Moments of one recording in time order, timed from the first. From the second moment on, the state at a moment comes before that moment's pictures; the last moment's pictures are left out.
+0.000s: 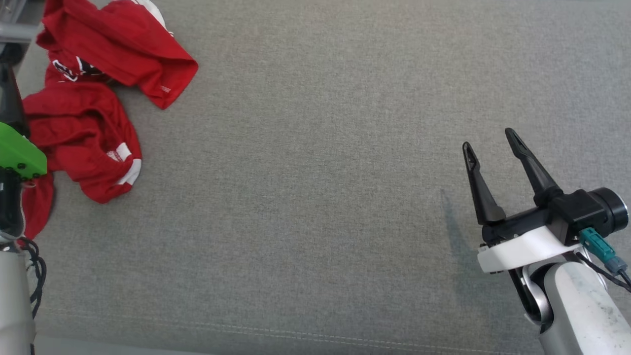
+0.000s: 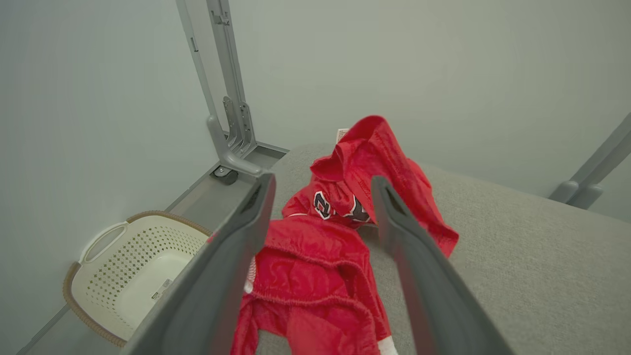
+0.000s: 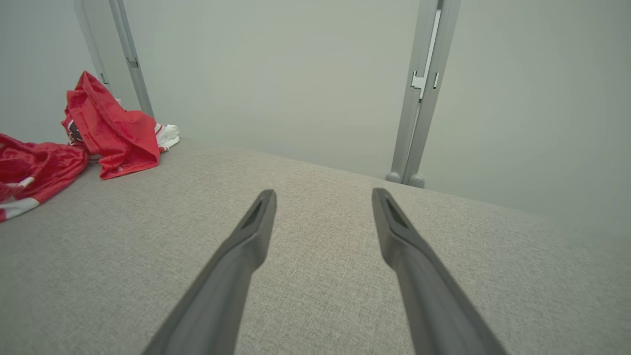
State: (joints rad) left arm -0.54 0.23 0.12 0.25 -0.40 0.04 0.19; right arm -0.09 -0.15 0.19 -0.03 0.05 0.05 -0.25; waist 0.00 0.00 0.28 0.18
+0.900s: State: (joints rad) left arm -0.60 0.26 0.06 0.57 -0.35 0.05 0.33; right arm -0.15 -0.18 0.15 -0.02 0.05 0.04 -0.25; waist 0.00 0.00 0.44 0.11
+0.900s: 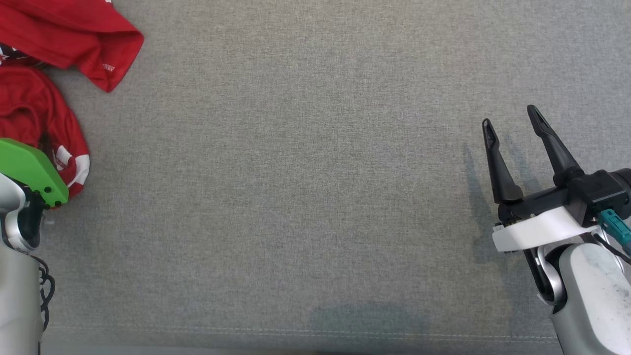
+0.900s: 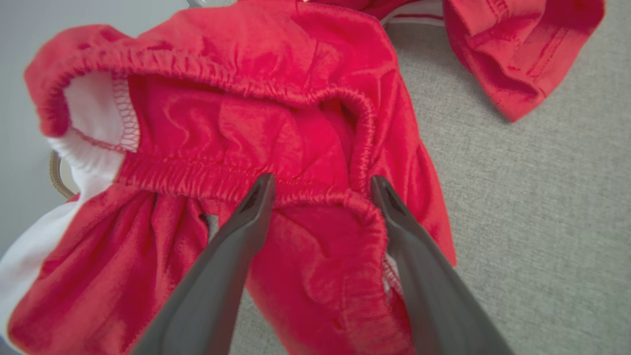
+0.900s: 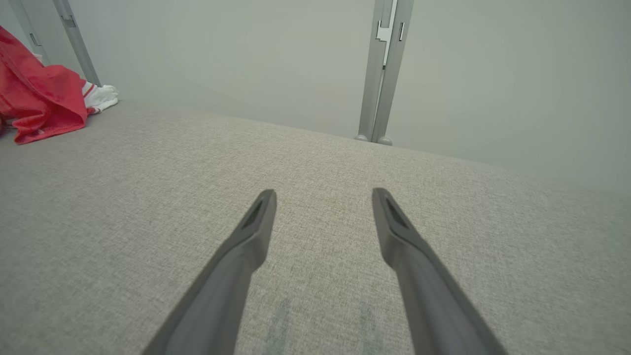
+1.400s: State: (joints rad) left arm -0.66 0.19 0.04 0.60 -0.37 0.01 0.17; right arm -0.16 -0.18 0.14 0.03 0.05 0.04 -0.25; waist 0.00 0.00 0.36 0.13
